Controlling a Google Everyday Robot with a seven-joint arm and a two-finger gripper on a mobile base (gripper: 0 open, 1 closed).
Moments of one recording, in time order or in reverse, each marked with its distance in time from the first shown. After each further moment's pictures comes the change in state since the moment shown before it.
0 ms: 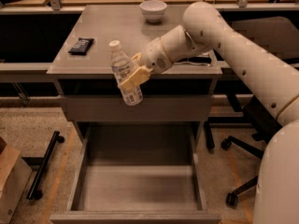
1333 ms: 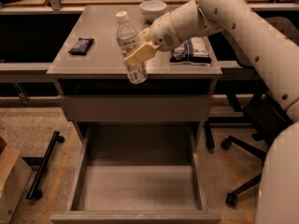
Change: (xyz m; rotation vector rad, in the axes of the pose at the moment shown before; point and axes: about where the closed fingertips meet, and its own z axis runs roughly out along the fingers) arm -0.043 -0.029 -0.052 0.130 -0.035 0.007
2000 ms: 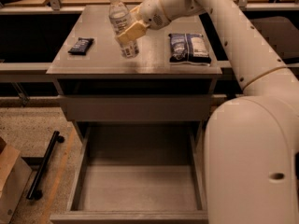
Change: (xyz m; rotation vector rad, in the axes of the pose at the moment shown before) arm -0.039 -0.079 0.010 0.084 -0.034 -0.138
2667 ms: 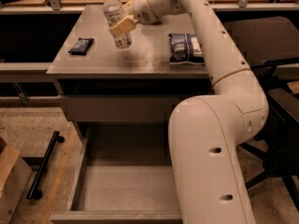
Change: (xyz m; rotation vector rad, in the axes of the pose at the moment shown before) arm 0.001 -0.064 0.041 0.109 -0.017 -0.012
